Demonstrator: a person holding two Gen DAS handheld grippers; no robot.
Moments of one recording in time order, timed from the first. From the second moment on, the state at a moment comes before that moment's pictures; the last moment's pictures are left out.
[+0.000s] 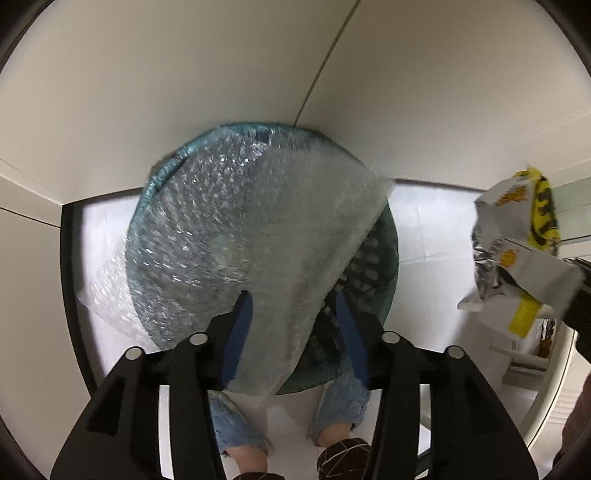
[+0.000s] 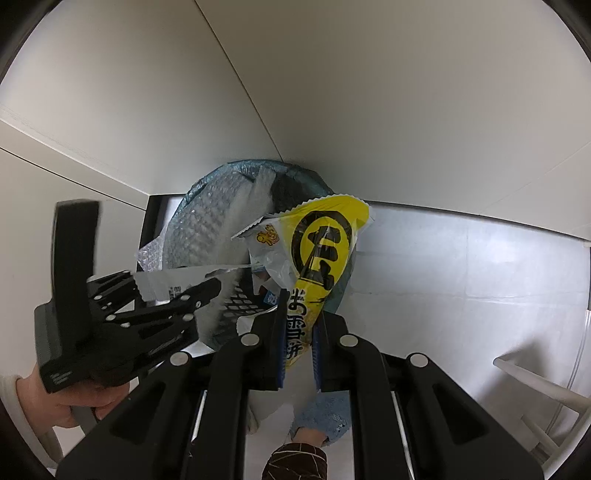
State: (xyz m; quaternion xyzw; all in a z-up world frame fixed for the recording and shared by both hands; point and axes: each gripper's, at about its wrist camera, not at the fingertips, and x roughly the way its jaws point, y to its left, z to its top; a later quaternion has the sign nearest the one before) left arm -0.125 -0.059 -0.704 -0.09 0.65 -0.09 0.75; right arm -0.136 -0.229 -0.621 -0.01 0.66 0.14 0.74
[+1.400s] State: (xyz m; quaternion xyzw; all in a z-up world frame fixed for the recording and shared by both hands) left arm -0.152 0.048 -0.657 -0.10 0.62 0.00 0.78; right arm -0.136 -0.170 -0.625 -0.01 0.66 0.15 0.73
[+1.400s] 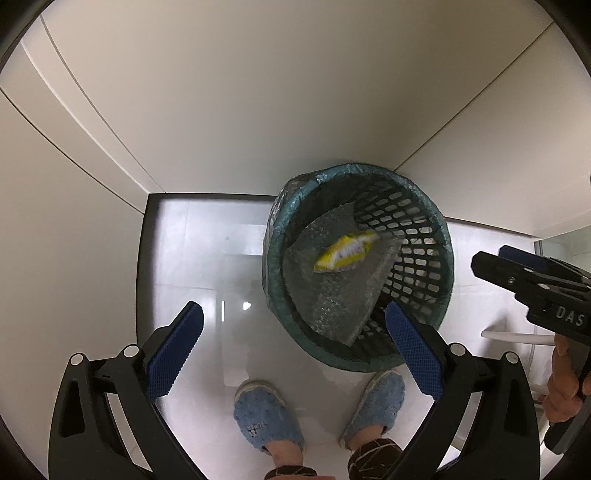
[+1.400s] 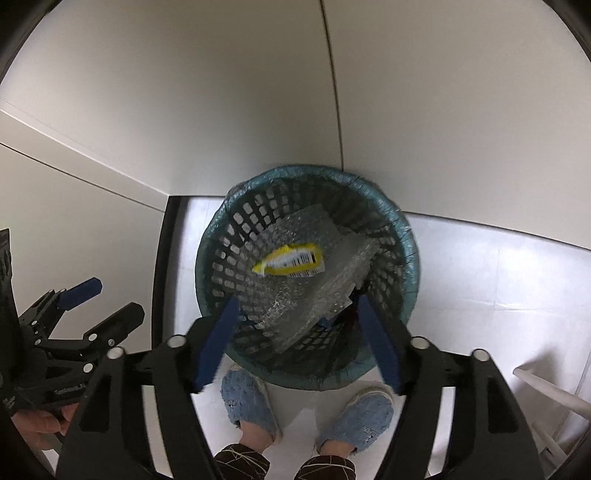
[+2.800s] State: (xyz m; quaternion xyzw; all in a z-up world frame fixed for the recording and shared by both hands) left arm -0.195 0.027 -0.260 -0.06 0.54 0.00 0.84; right arm -0.188 -0.220 -0.225 0.00 0.56 0.08 0.82
